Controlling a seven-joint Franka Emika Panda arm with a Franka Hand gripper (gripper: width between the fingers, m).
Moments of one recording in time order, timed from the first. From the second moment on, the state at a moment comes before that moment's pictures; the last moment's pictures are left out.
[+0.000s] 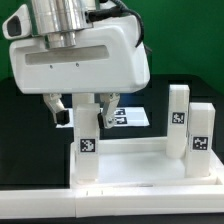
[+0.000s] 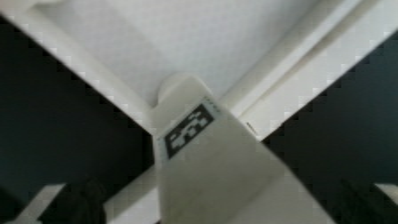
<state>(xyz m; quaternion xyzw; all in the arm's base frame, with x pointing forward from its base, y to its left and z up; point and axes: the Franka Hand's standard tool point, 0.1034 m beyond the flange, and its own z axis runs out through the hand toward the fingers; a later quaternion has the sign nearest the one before) 0.632 -0.052 0.111 -0.95 0.29 -0.05 0.08</state>
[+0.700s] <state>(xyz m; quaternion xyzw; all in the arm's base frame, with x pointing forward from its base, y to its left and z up) 0.636 -0.048 0.114 -0.99 0.11 -0.05 0.05</state>
